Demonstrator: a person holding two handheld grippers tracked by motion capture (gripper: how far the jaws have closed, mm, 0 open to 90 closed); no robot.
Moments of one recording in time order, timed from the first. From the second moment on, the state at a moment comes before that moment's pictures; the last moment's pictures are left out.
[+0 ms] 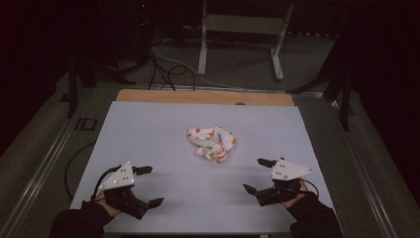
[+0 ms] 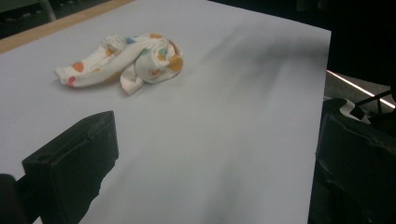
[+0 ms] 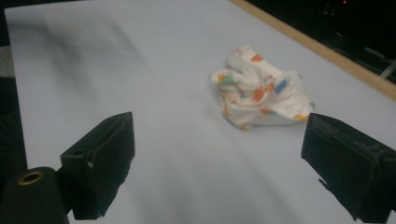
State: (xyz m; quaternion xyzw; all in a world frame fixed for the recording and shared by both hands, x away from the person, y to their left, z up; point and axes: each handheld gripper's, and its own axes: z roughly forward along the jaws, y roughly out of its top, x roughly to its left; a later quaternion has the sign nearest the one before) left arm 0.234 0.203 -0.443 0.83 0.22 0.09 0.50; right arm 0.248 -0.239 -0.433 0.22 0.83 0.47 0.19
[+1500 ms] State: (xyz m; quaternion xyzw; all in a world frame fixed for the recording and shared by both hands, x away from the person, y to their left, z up) left arm 0.321 0.133 -0.458 0.84 0.26 0.10 0.47; right arm 0.331 -0.194 -0.452 0.31 0.80 0.46 0.20
